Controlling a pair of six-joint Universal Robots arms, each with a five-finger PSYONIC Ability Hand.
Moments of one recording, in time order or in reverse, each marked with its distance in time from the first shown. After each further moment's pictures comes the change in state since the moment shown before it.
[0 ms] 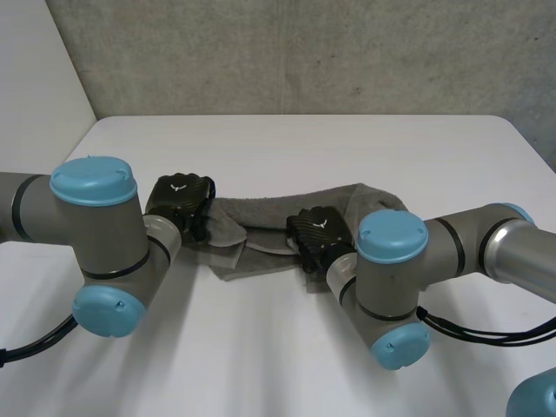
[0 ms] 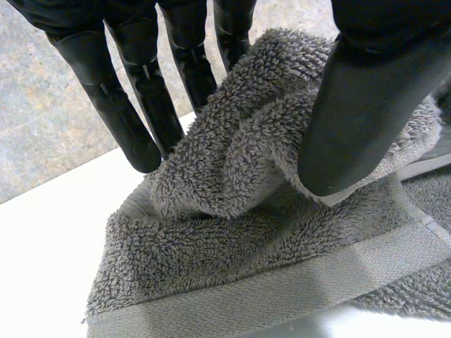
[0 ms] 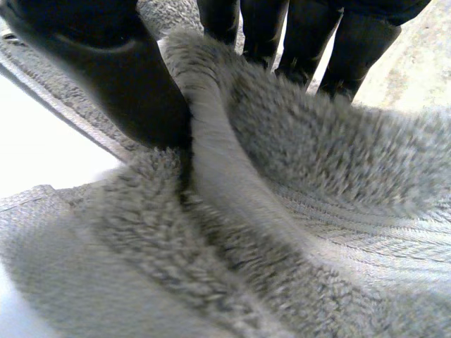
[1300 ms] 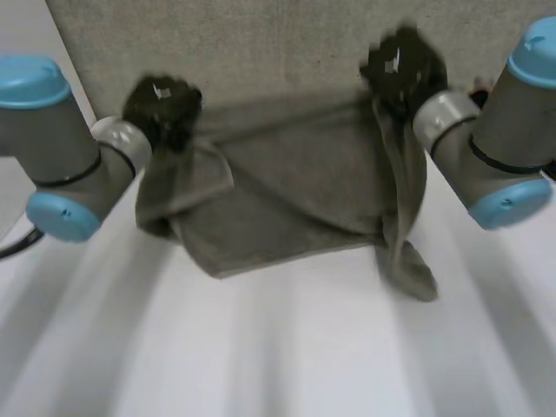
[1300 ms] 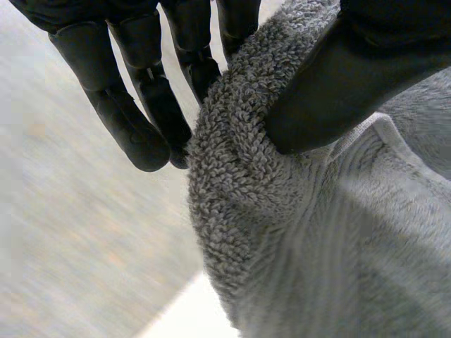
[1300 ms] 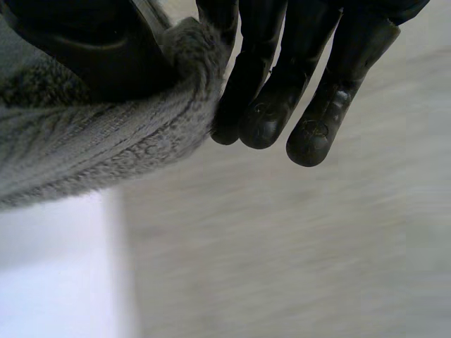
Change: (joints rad) left arm 0.137 -0.020 0.396 -0.062 0.261 0.267; right arm -0.247 -0.251 -0.326 0.111 -0.172 -0.790; left_hand 0.456 0.486 0.560 0.528 0.510; right_hand 0.029 0.065 0.084 0.074 0.057
